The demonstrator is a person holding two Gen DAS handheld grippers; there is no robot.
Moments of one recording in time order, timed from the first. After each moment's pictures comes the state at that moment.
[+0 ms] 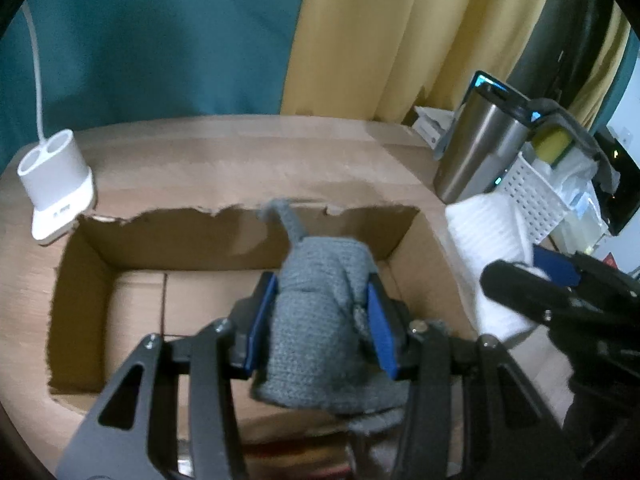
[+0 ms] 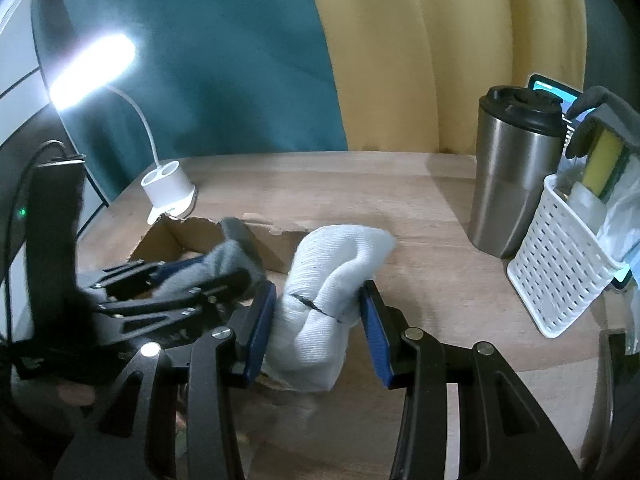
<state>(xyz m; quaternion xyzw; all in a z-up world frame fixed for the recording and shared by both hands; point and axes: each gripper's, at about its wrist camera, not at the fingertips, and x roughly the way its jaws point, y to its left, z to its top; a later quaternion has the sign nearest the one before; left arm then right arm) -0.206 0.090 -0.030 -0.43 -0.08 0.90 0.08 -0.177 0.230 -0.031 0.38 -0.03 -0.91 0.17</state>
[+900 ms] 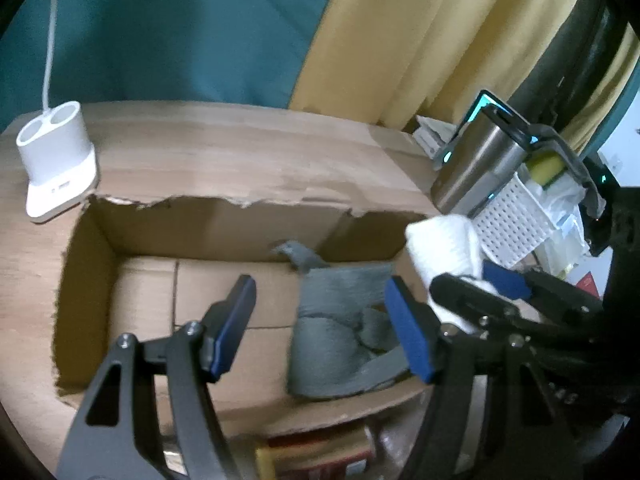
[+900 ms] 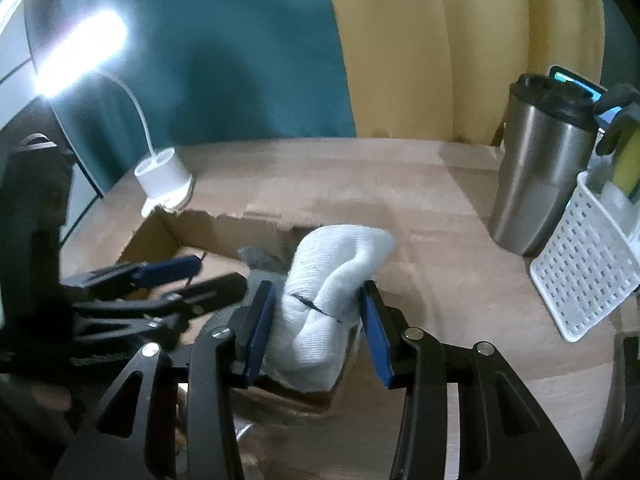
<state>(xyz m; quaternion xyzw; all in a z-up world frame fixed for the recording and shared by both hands) -0.203 0.048 -0.035 -0.43 -0.13 0.89 0.10 -0.195 0.212 -0.048 0.41 -0.03 -0.90 0.17</state>
